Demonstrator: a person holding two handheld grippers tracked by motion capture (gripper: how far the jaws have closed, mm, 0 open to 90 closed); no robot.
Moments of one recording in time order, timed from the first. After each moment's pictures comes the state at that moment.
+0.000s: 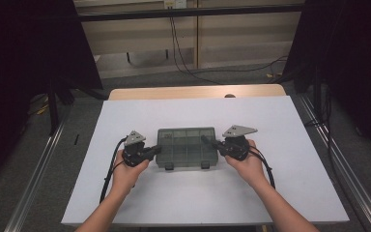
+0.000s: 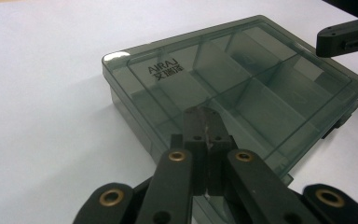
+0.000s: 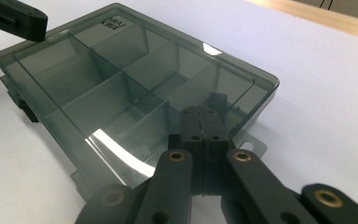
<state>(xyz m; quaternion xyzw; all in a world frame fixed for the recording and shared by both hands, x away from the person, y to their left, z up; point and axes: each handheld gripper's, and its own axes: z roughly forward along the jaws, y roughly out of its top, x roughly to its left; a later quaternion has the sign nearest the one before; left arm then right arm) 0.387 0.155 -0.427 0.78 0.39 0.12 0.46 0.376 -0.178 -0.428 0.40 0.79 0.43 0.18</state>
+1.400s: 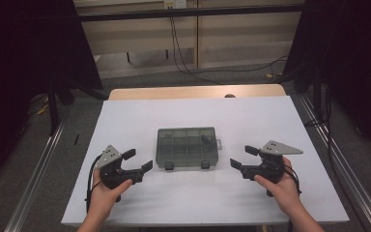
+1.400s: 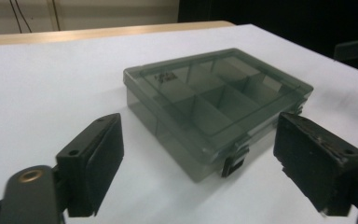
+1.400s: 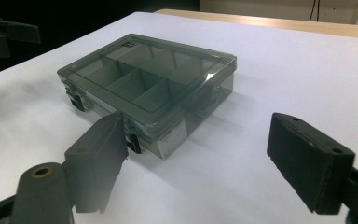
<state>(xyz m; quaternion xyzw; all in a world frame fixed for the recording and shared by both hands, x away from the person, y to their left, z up) 0.334 0.208 -0.420 0.74 0.37 0.15 0.54 0.307 -0.251 -0.424 0.42 0.72 0.52 0.18</state>
